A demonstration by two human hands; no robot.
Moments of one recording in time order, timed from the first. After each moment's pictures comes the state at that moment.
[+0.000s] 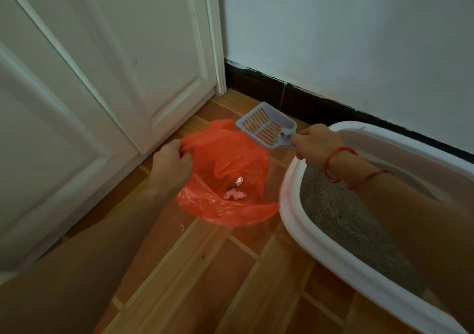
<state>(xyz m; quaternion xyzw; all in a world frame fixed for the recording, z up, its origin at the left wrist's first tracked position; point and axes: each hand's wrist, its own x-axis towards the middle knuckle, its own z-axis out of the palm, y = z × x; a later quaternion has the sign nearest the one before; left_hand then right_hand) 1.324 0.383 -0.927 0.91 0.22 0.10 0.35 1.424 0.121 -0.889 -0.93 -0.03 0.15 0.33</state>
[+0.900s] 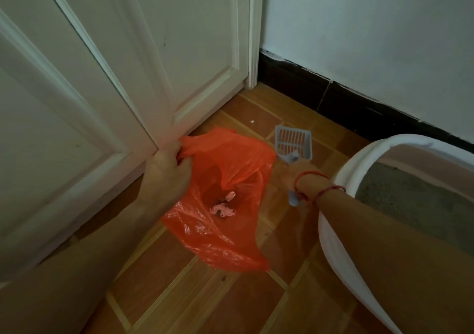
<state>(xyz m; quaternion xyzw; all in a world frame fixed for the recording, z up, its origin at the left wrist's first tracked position) 1.318 0.435 -0.937 0.90 0.22 0.14 0.34 1.448 0.218 -0.996 -0.93 0.01 0.34 0.14</state>
